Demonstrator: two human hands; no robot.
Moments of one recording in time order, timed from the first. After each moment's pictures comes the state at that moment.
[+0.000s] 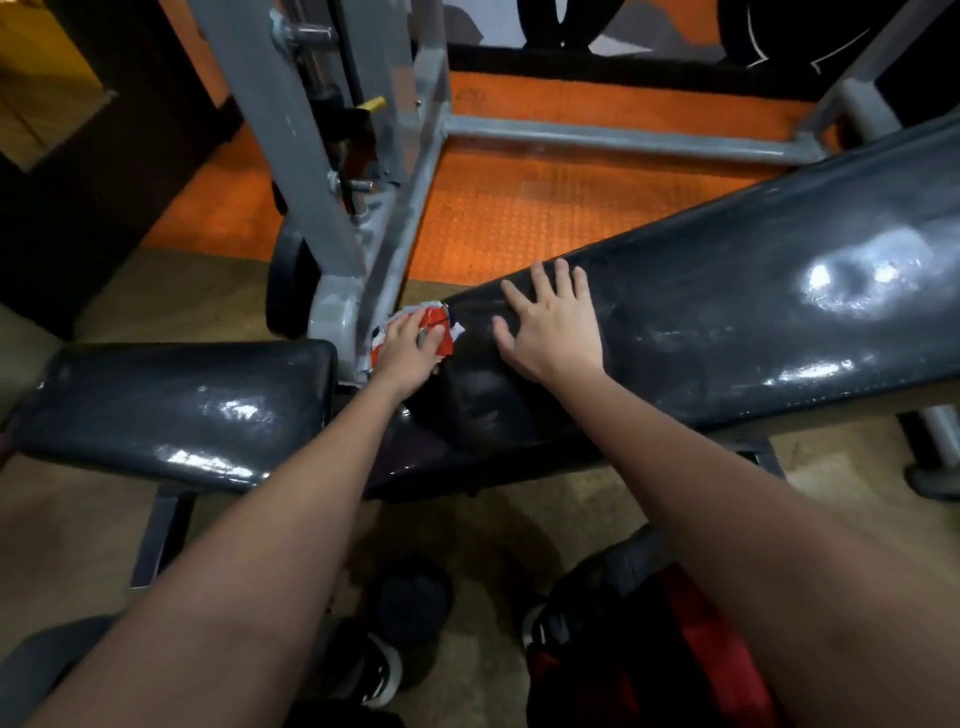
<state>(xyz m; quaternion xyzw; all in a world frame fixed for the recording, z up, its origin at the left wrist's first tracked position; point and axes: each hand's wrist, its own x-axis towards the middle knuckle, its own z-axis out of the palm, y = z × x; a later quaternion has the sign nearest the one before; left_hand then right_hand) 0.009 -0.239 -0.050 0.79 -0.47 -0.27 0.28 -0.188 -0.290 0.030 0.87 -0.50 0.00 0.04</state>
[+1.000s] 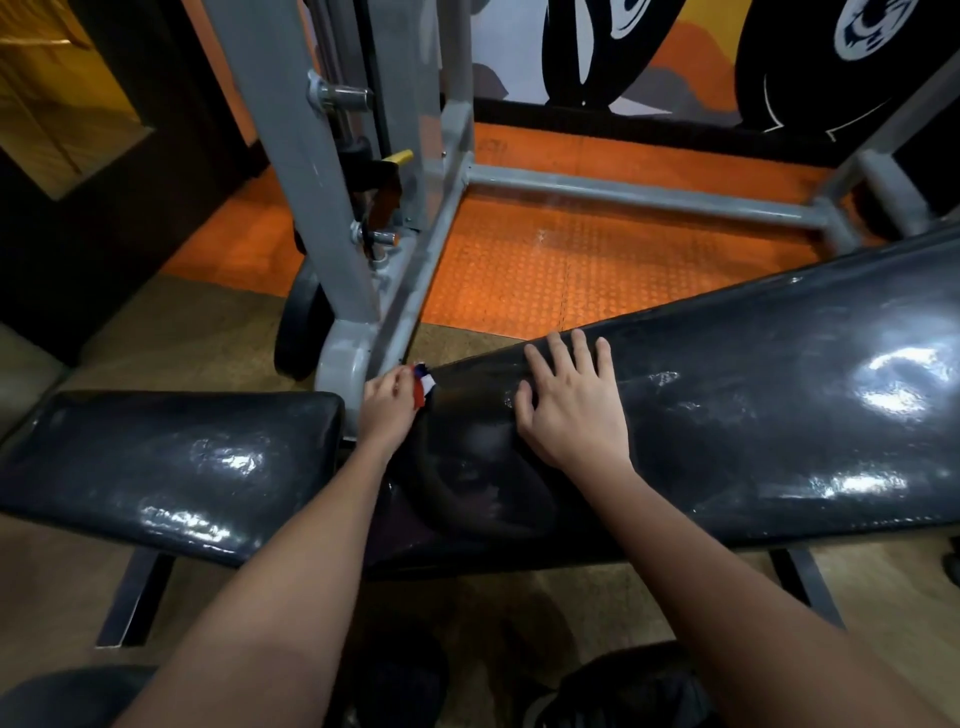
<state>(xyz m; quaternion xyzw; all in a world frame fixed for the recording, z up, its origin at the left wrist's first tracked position) 0.049 -0.262 -0.087 0.84 -0.31 -0.30 0.34 -0.182 -0.295 0.020 0.86 -0.50 0.04 0.07</state>
